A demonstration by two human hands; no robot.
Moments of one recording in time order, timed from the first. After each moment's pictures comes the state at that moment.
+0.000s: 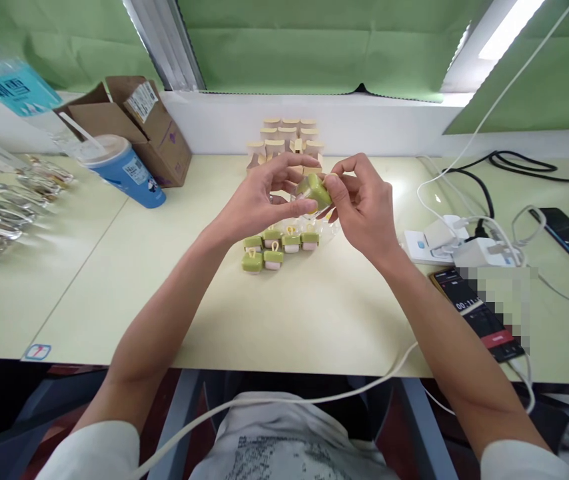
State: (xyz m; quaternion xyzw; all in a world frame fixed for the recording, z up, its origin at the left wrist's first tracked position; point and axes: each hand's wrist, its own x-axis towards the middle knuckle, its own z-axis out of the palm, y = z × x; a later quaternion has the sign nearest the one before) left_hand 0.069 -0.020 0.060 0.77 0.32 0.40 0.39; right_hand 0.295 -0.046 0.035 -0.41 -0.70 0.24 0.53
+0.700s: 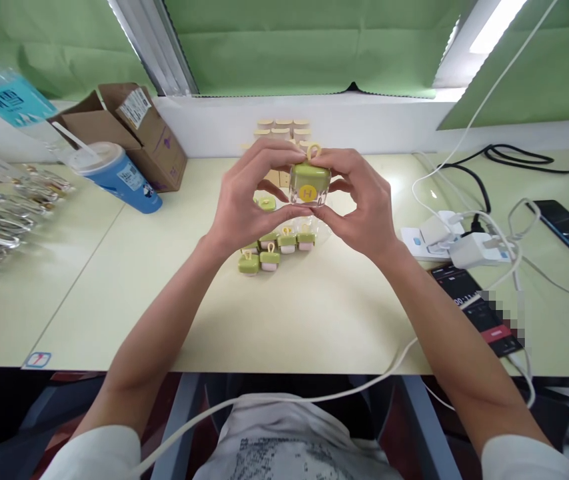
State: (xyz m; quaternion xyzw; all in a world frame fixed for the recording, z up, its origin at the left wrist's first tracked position) left_hand 0.070 -0.019 0.053 0.82 0.25 0.50 0.16; right_hand 0.307 -0.043 0.036 -0.34 -0.80 0.04 0.49
